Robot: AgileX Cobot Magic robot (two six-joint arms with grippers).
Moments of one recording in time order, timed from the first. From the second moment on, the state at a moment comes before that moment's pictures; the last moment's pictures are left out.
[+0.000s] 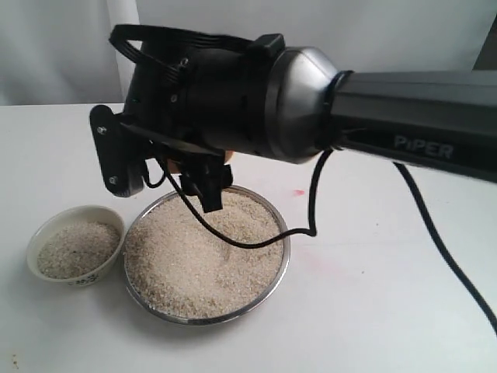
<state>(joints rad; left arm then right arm) -0.06 0.00 0.00 0.05 0.29 -0.09 0.97 2.01 -1.68 -0.73 0.92 -0.50</state>
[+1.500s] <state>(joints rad) -0.06 0.00 0.00 0.05 0.29 -0.09 0.87 2.18 -1.48 -0.88 0.74 -0.61</state>
